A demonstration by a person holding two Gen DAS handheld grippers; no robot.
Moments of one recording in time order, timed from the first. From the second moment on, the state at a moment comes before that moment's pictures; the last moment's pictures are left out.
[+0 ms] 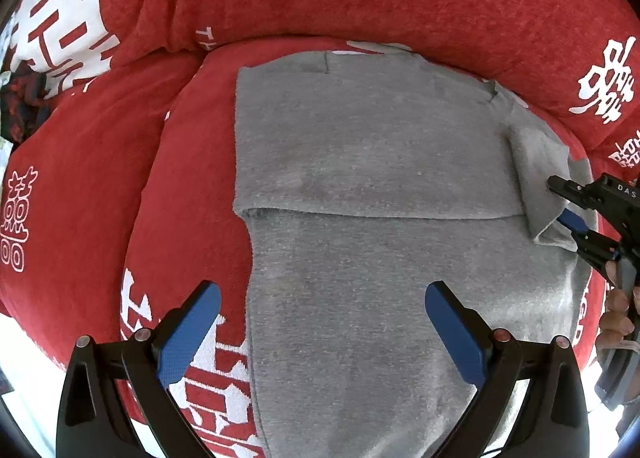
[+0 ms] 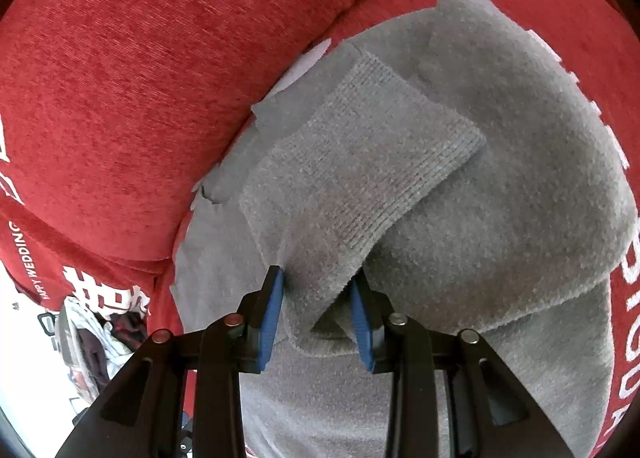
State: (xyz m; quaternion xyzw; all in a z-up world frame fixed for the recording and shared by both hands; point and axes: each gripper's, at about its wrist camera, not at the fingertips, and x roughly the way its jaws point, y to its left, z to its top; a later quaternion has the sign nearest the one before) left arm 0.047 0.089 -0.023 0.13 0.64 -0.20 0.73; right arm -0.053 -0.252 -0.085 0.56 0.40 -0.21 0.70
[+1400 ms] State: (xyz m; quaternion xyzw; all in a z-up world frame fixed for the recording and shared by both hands) left arm 0.045 0.099 -0.023 0.13 0.65 -0.20 0.72; right arm -0.039 -0.251 -0.087 0.57 0.40 -0.20 0.69
